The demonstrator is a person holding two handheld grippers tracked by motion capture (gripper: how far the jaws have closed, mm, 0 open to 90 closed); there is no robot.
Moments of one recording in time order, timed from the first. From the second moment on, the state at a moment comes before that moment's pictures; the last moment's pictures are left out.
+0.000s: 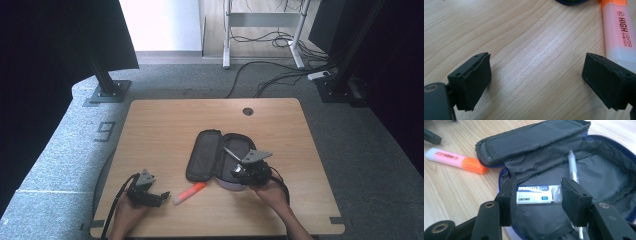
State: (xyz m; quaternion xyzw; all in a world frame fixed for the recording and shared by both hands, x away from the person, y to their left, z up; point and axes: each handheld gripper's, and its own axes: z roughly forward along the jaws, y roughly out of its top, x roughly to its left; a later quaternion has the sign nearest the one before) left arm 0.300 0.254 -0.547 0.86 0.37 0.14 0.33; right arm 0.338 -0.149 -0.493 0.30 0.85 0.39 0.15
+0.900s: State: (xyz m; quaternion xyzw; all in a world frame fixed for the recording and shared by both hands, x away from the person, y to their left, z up) left arm 0.300 0.254 -0.547 0.86 0.37 0.14 0.33; right arm 0.353 -0.134 -0.505 0.31 0.87 0.36 0.14
